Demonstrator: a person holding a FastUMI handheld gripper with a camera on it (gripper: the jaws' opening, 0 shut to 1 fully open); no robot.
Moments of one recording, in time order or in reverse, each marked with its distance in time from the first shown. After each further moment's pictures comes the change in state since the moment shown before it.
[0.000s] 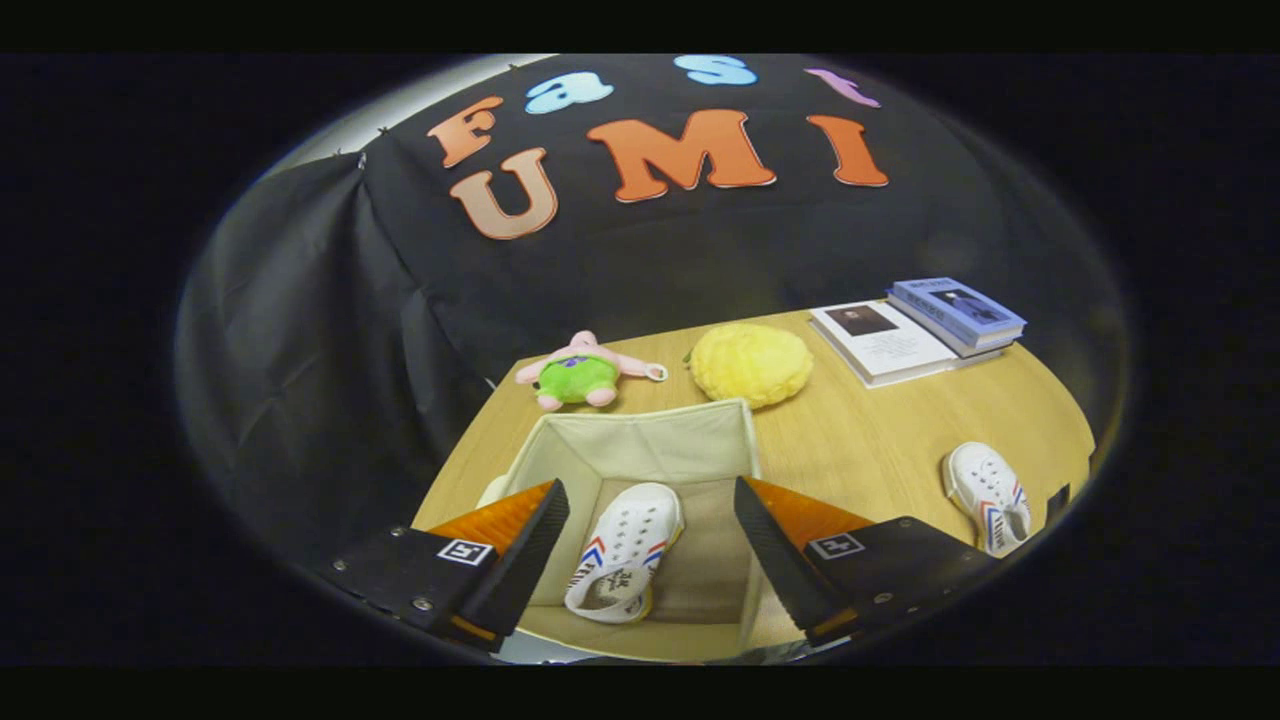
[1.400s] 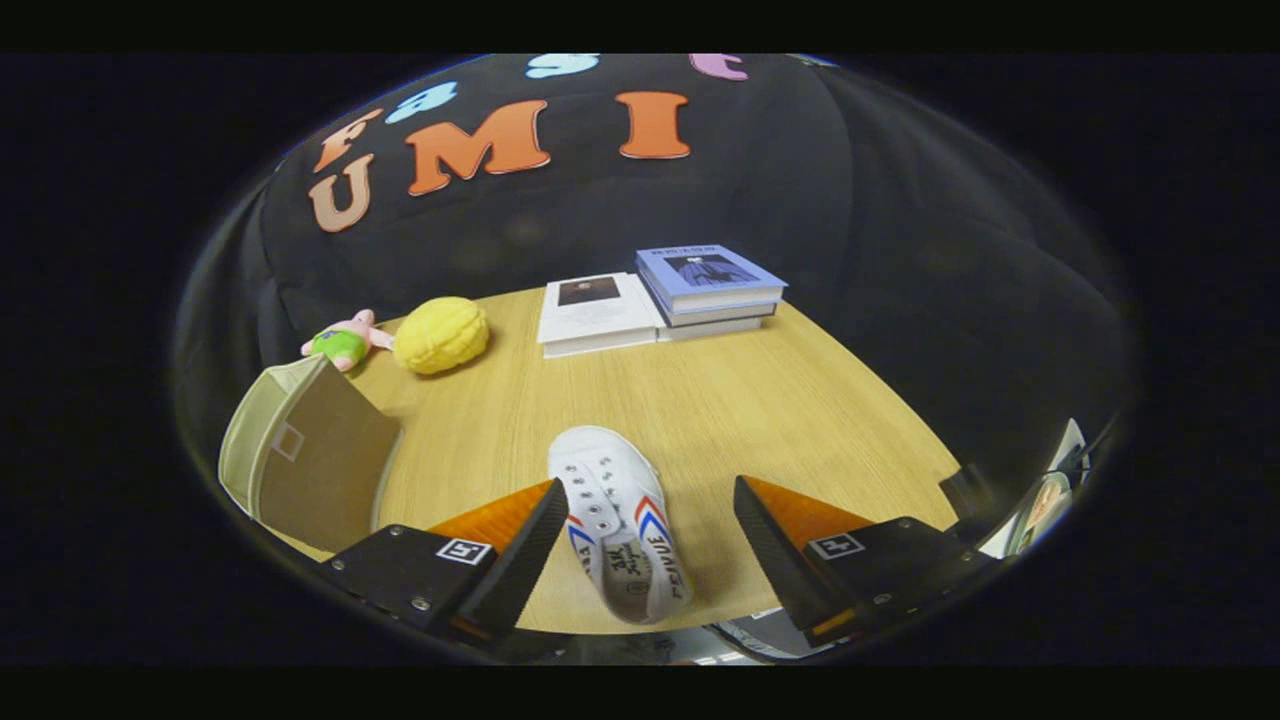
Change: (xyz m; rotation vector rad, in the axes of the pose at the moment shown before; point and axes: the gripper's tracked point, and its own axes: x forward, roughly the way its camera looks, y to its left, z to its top) arm -0.056 -0.359 -0.063 -0.001 0.107 -0.335
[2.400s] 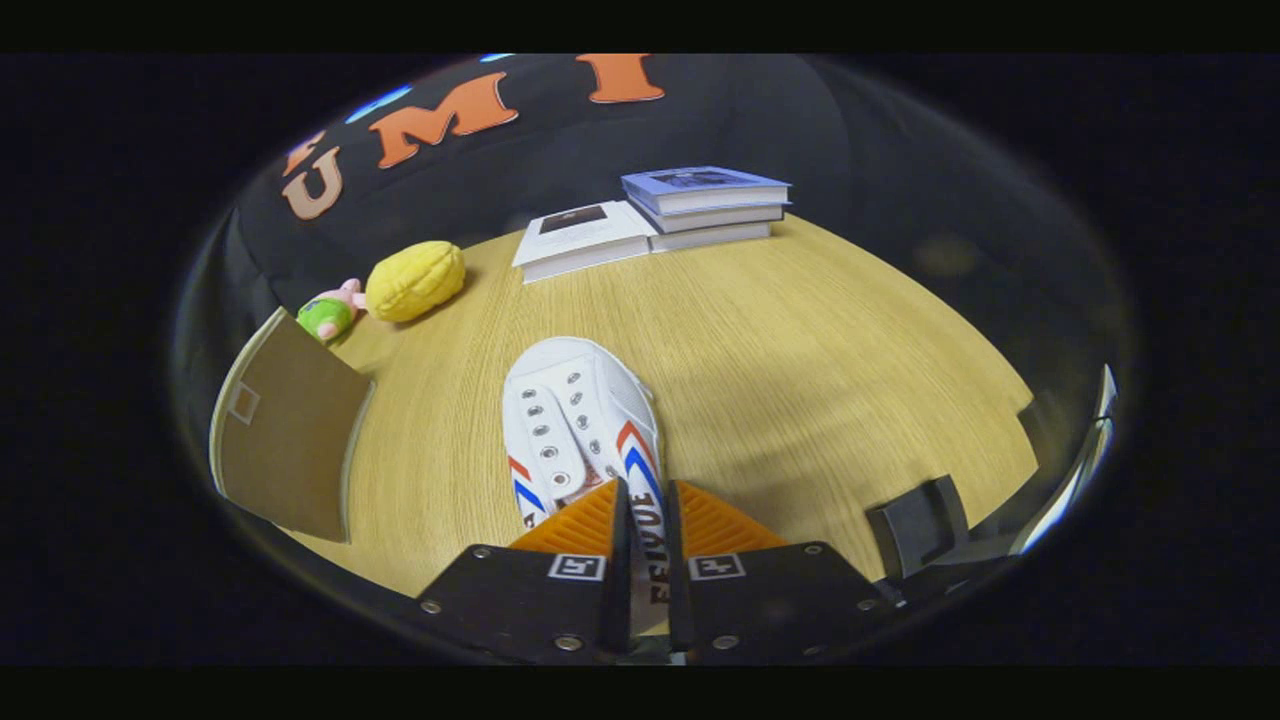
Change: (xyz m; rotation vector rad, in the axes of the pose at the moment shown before) arm 0.042 0.008 -0.072 0.093 0.165 0.058
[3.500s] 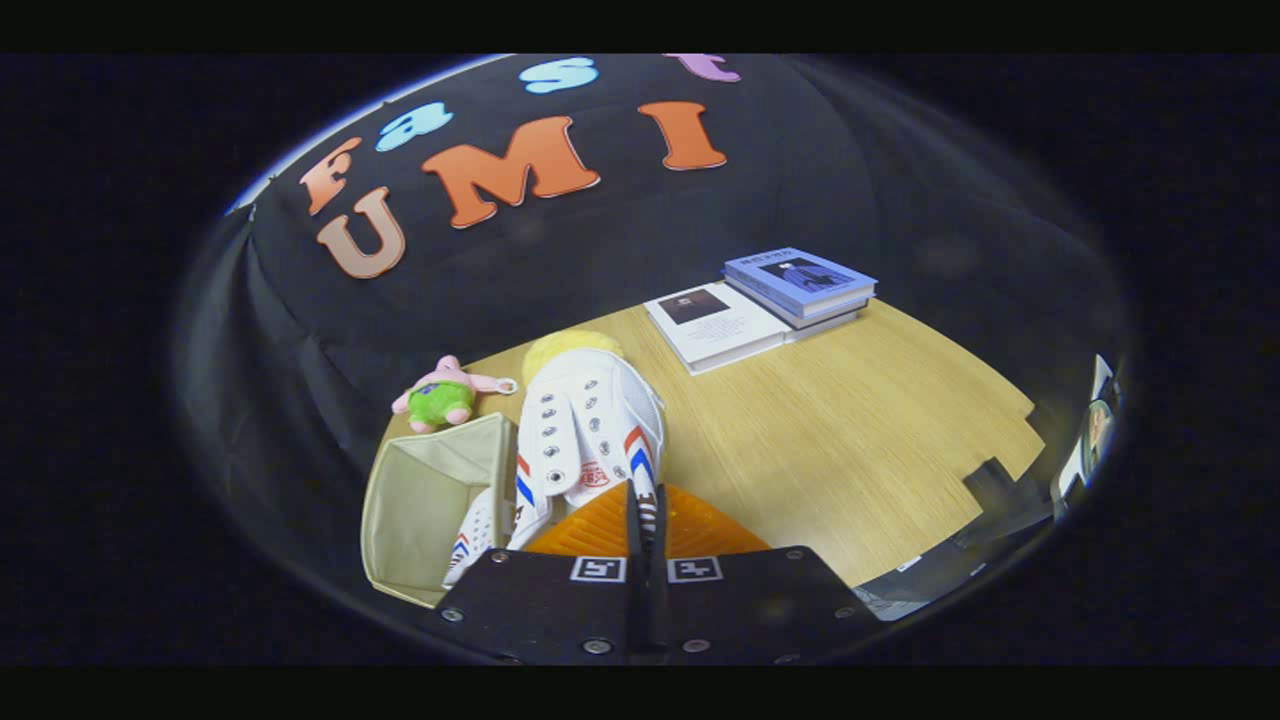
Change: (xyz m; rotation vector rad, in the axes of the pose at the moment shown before) arm -0.117 0.232 0.086 0.089 -0.202 0.087
